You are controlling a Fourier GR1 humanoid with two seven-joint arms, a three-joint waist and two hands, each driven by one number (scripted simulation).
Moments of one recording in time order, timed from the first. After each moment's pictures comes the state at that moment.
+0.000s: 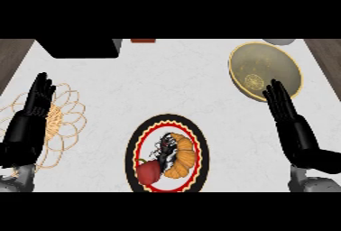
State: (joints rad) left arm -0.08 0.56 -0.22 -1.66 0.26 0.42 -0.07; right arm -0.06 -0.26 0.11 -1.62 -0.17 -0.06 -0.16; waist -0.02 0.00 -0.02
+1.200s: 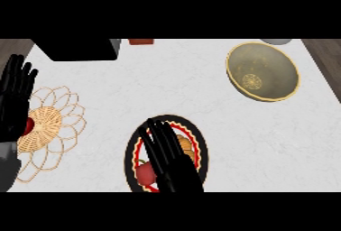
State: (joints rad) left arm -0.19 0.56 -0.05 -1.51 0.41 0.29 -0.08; right arm -0.20 0.00 0.90 -1.68 0.95 -0.44 0.47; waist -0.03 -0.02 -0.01
